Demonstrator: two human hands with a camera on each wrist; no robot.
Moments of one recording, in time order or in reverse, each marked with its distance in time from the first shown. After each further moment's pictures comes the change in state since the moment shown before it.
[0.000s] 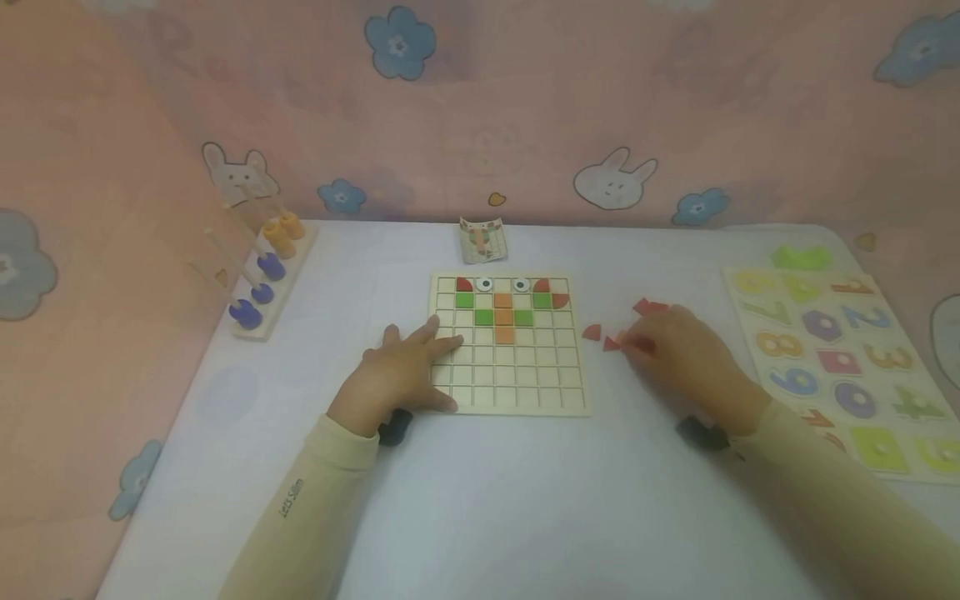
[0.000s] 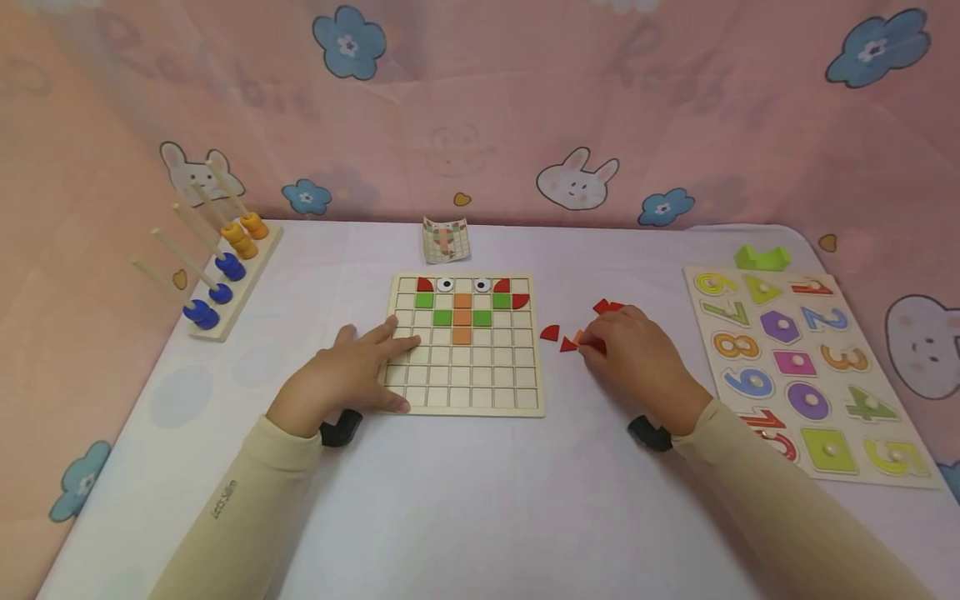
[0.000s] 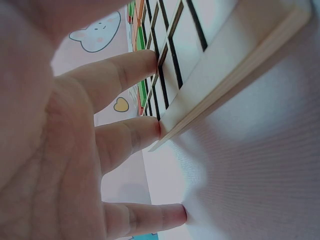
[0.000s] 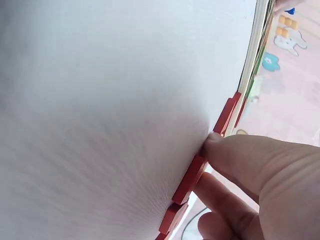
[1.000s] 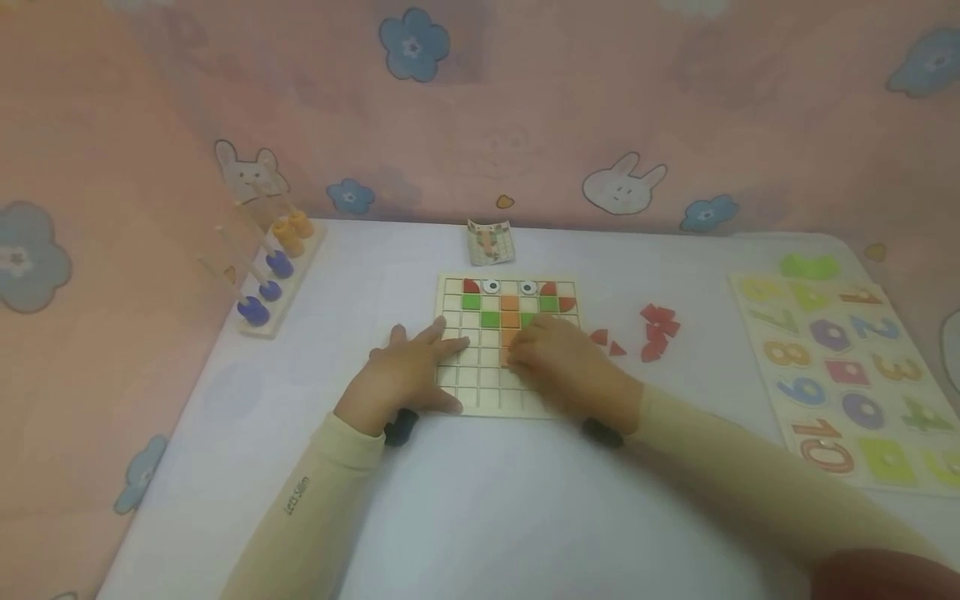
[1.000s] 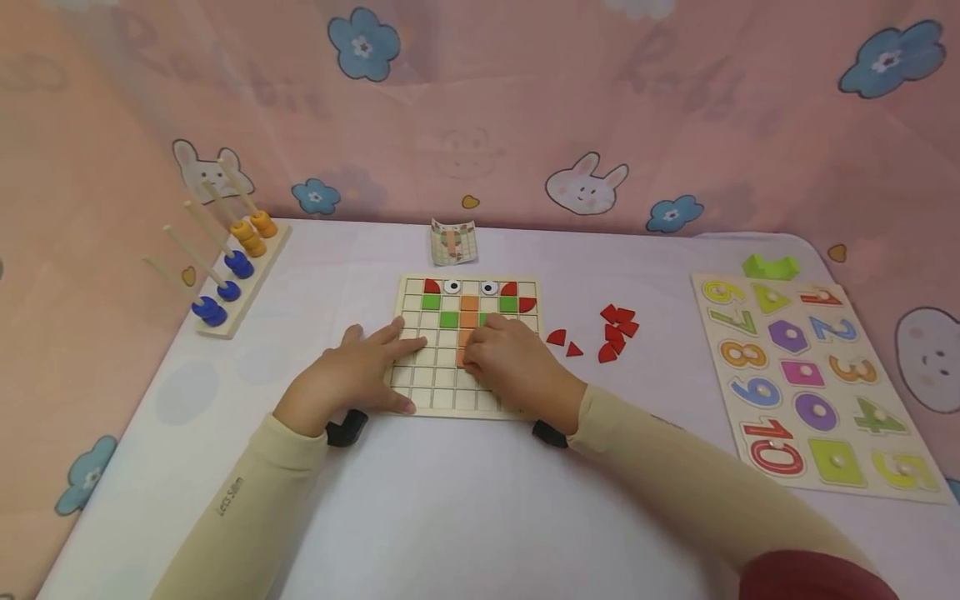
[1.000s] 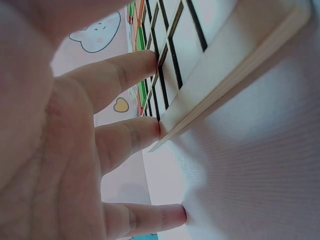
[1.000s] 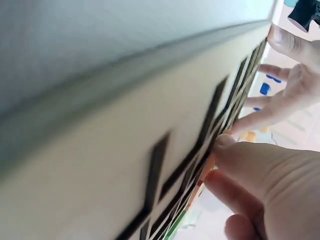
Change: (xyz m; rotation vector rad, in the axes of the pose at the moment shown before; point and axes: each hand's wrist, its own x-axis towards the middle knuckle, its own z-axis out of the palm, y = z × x) left_hand 0.001 -0.002 -0.001 0.005 -0.009 -0.003; right_hand 0.033 -0.124 0.032 -0.150 0.014 -0.571
